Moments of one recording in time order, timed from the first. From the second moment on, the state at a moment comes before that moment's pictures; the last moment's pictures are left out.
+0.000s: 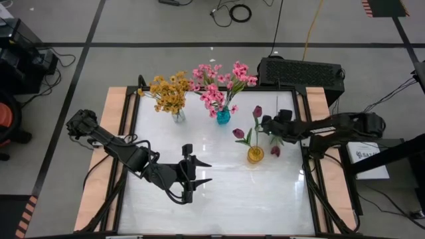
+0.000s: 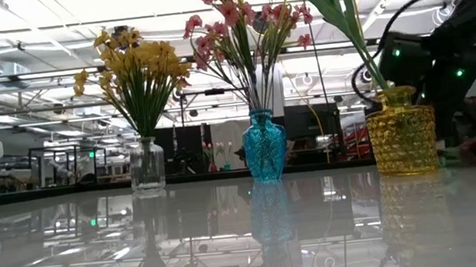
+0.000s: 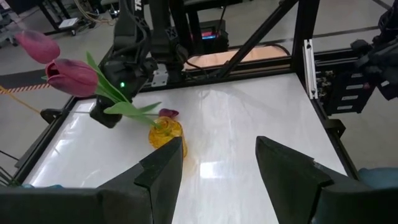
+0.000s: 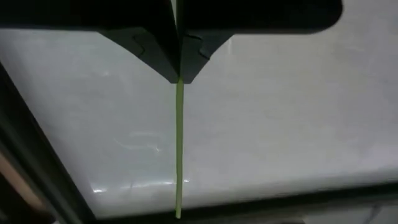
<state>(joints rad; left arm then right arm) -0.53 1.52 1.38 -0.33 -0.55 -0.10 -0.31 1.27 0.30 -0.18 0.84 1.23</state>
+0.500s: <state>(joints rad) -0.53 1.52 1.38 -0.33 -0.55 -0.10 -0.28 0.87 0.31 -0.23 0.90 1.00</state>
